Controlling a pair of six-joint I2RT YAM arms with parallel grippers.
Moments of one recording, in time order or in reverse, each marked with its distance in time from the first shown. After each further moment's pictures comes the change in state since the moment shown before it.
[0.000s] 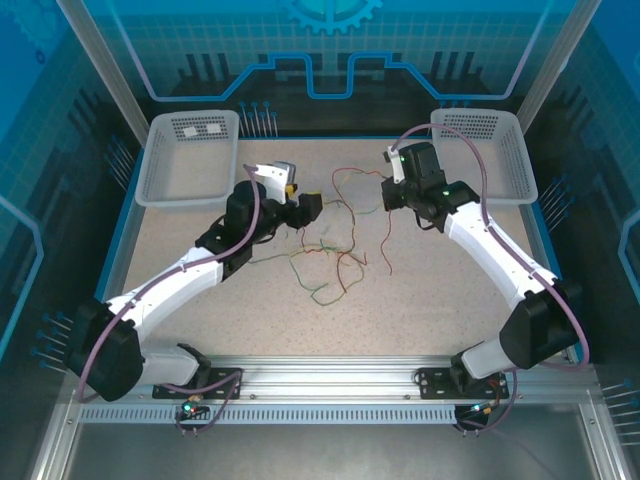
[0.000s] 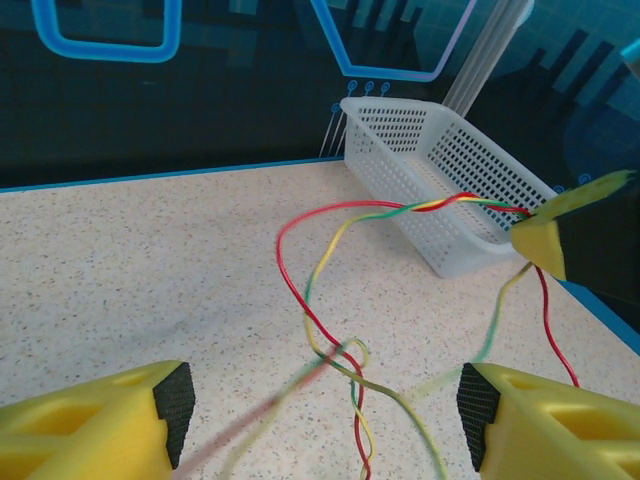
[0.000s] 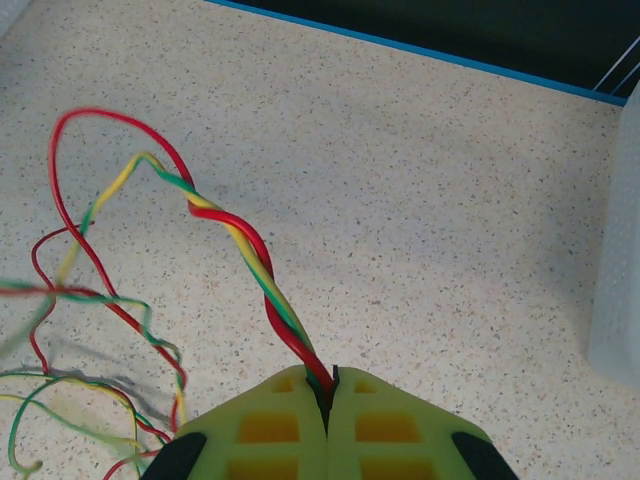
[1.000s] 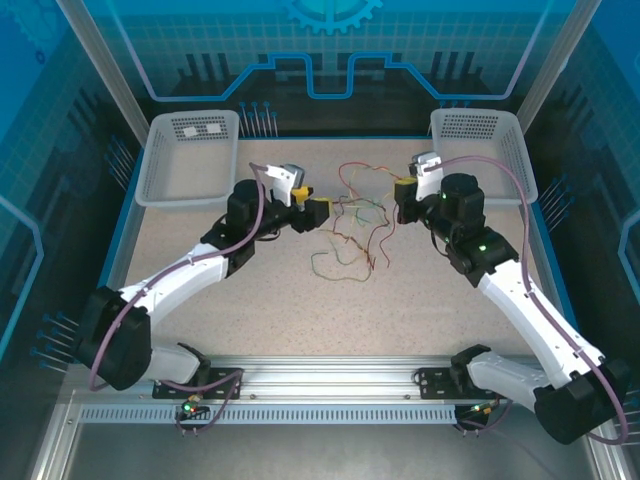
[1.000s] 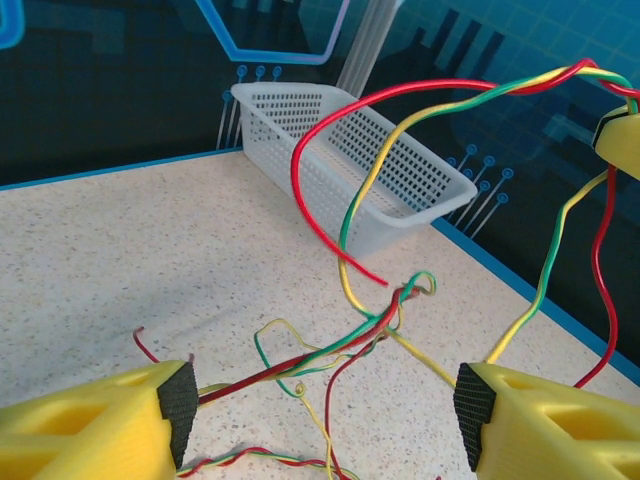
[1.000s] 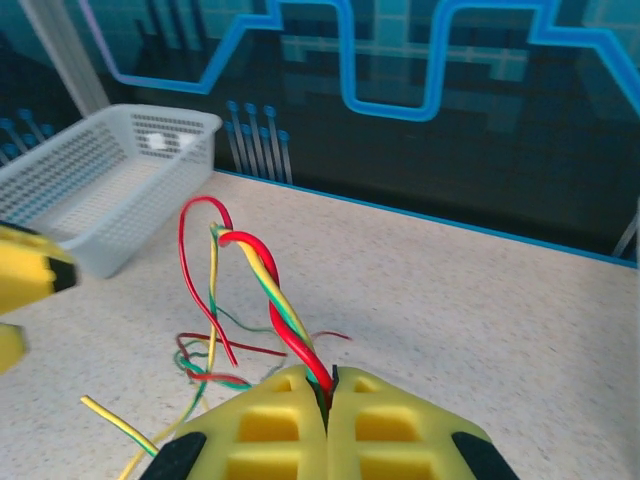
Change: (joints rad) left arm 0.023 0.073 -0.029 0.151 0.282 0.024; right arm -0.001 -0.417 -0.346 0.375 -0.168 0.007
